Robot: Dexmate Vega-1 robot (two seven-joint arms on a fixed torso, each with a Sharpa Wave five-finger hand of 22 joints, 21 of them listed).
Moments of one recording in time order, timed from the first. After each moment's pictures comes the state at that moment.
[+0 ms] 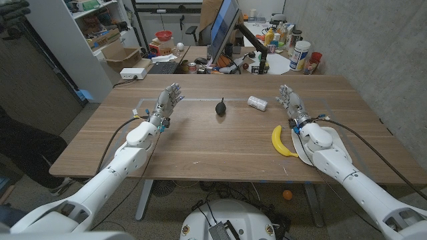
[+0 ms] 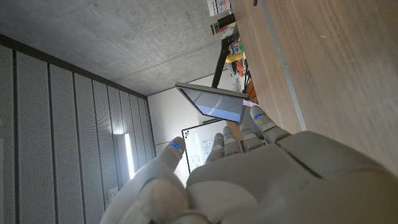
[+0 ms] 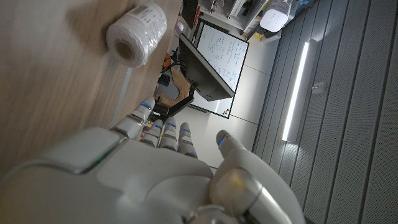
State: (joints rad) left arm 0.86 0.54 0.36 -1.30 -0.68 -0.31 -0.12; left_hand 0.05 0.08 0.67 0.18 0.21 -0.04 0.06 0.18 0.17 -0.01 0.01 0.20 0.18 -0.04 0.03 0.18 0.17 0.02 0.02 0.43 0.18; right arm -0.97 -0.55 -0.34 -1.48 0.59 0.27 -0.10; right_hand 0.12 0.12 0.46 0.14 0.19 0.07 0.02 0.18 0.18 0.08 0.03 0.19 0.18 -0.03 -0.03 0.20 0.19 0.20 -0.04 0.19 0.17
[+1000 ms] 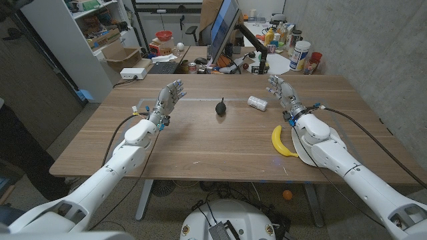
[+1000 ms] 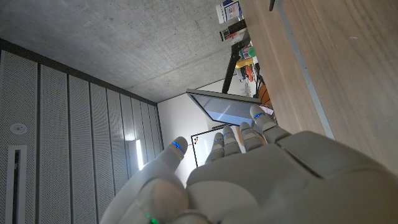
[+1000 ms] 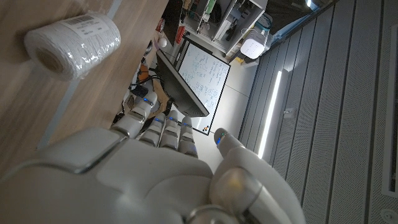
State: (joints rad) left arm 0.85 0.55 0.37 -1.34 -0.66 -0.32 -0.12; left_hand 0.05 0.08 0.68 0.18 0.21 -0.03 0.06 0.18 0.17 -0.01 0.01 0.20 0.18 -0.03 0.04 0.18 0.17 0.02 0.03 0.43 0.18; right arm -0.89 -0.59 -0.38 -1.53 0.53 0.23 -0.06; right_hand 0.14 0.13 0.47 0.12 0.19 0.14 0.04 0.20 0.18 0.15 0.06 0.21 0.19 0.05 0.00 0.21 0.19 0.26 -0.04 0.21 0.17
